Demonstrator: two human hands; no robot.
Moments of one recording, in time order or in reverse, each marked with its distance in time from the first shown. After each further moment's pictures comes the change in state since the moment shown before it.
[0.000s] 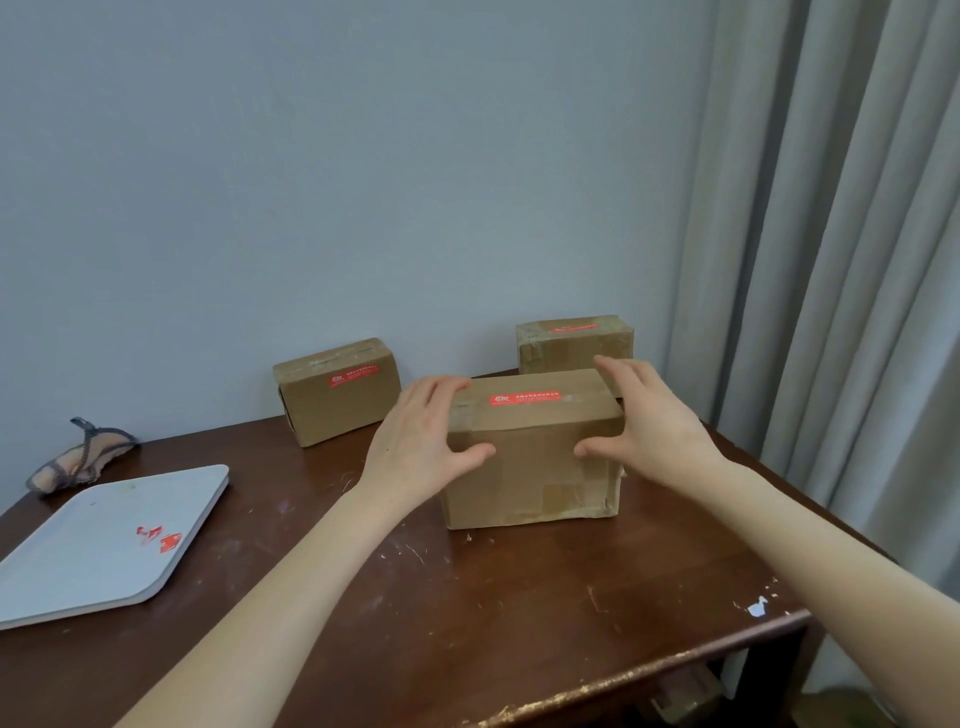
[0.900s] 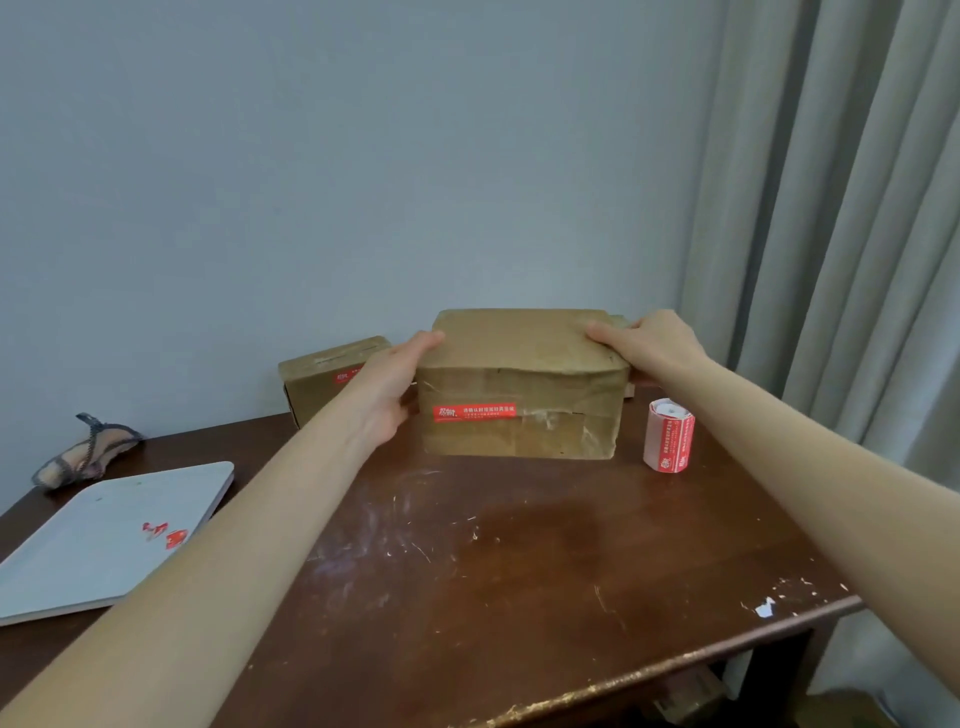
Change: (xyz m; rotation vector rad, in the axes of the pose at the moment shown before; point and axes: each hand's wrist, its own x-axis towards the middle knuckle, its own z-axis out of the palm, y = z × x) left_hand 0.049 -0.007 -0.041 -1.193 -0.100 -0.779; right_hand 0.066 -0.014 -0.031 0.405 0.087 0.434
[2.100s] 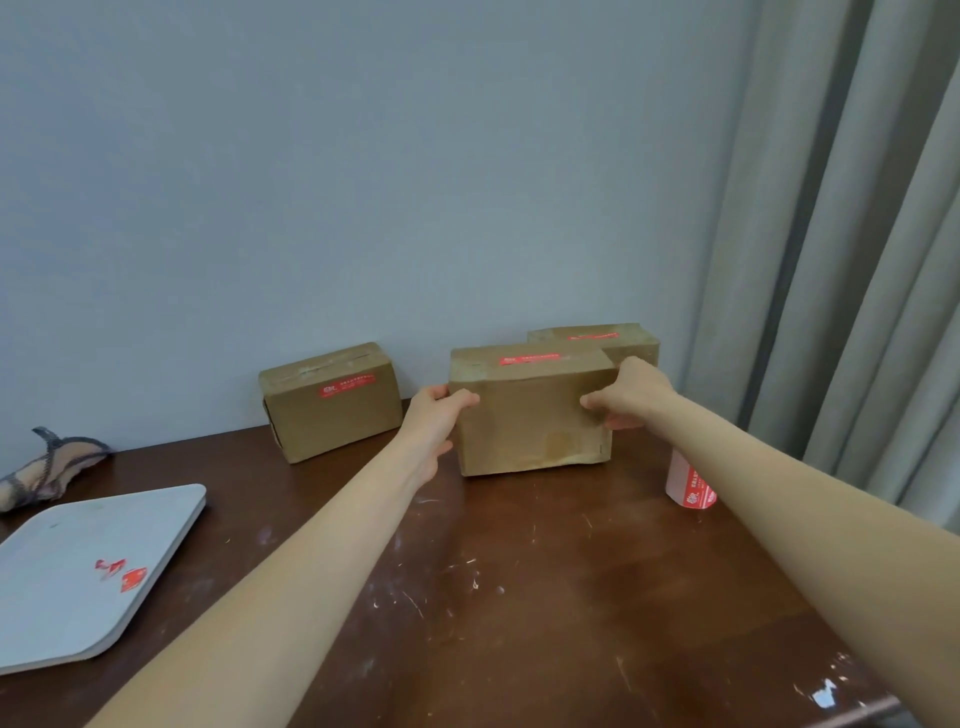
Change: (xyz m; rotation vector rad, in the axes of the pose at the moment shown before) left_hand 0.082 -0.057 0.027 0.042 0.031 -0.046; right_hand 0.057 0.021 0.055 -0.209 -0.194 0.075
